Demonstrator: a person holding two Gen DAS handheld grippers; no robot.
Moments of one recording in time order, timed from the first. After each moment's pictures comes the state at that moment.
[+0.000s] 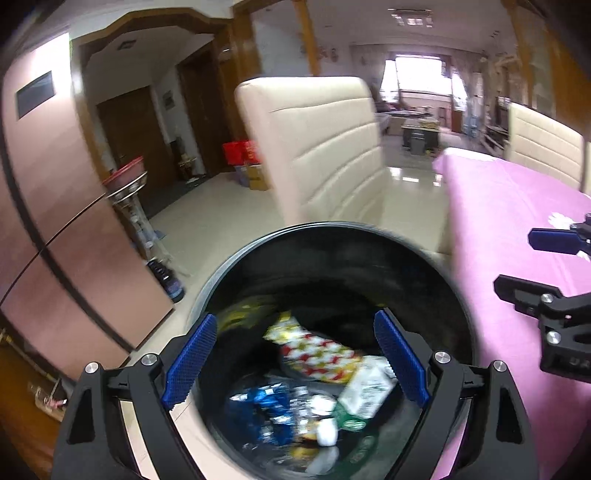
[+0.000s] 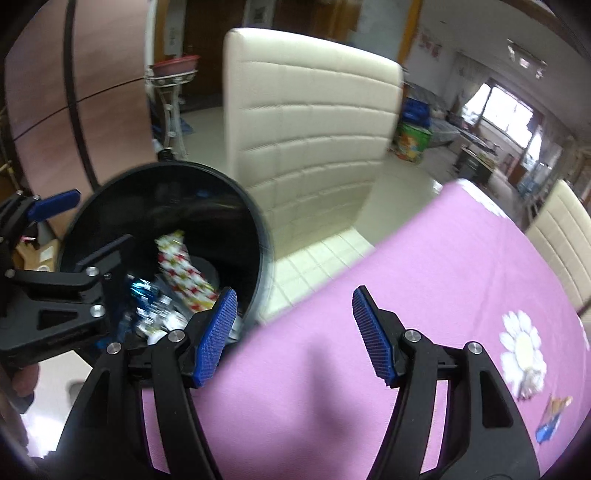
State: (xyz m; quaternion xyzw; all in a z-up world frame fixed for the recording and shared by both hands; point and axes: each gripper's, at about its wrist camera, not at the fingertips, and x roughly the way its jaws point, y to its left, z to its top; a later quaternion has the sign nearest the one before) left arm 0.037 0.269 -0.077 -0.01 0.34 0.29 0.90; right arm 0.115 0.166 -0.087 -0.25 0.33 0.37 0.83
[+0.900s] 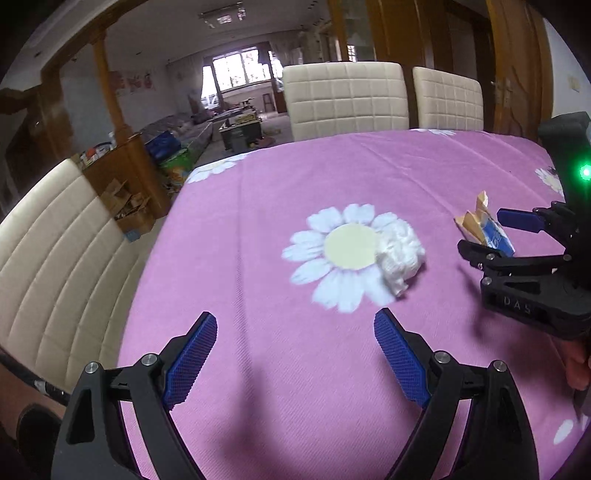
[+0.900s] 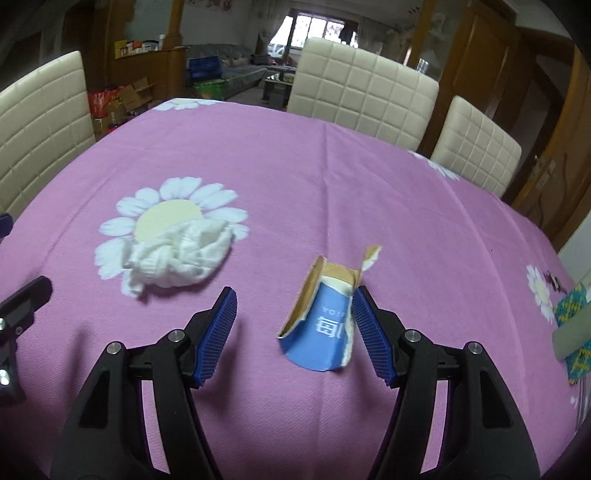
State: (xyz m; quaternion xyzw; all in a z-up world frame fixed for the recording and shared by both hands) left arm 0.242 0.022 -0.077 0.10 0.37 -0.03 0.93; right arm 0.273 -0.127 -0.107 -0.12 0.39 0.04 0.91
